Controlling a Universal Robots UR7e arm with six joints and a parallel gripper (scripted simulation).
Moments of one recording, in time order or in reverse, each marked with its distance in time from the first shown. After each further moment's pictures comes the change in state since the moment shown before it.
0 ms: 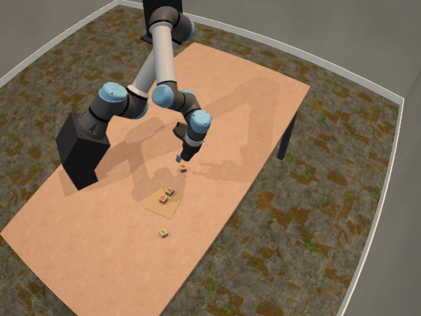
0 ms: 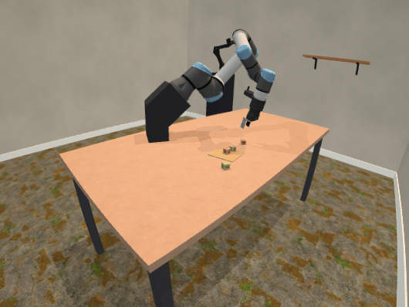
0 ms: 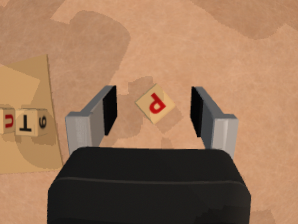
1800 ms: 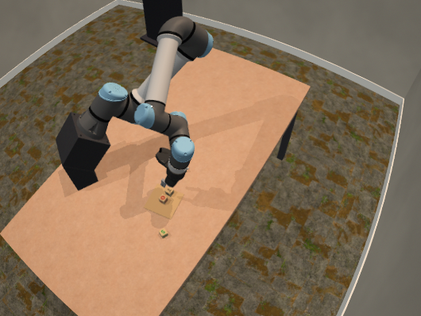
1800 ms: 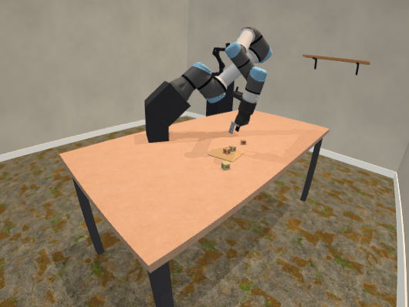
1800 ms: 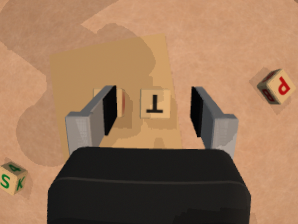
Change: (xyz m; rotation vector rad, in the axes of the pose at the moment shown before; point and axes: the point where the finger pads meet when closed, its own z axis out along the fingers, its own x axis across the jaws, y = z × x) arm -0.140 0.020 -0.010 0.000 0.000 0.000
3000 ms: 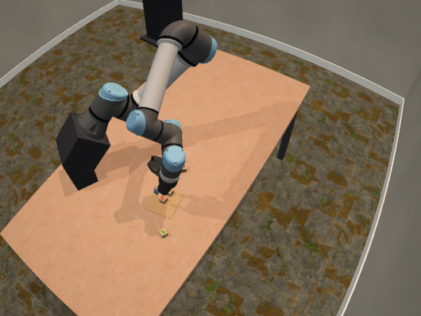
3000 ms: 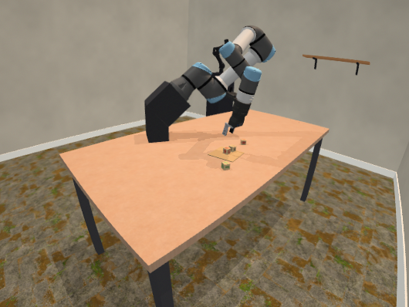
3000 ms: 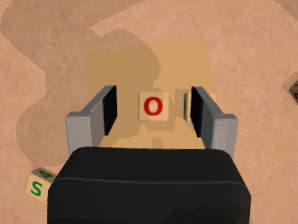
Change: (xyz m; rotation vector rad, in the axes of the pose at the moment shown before) arm -0.047 -0.003 0.001 0.000 0.002 0.000
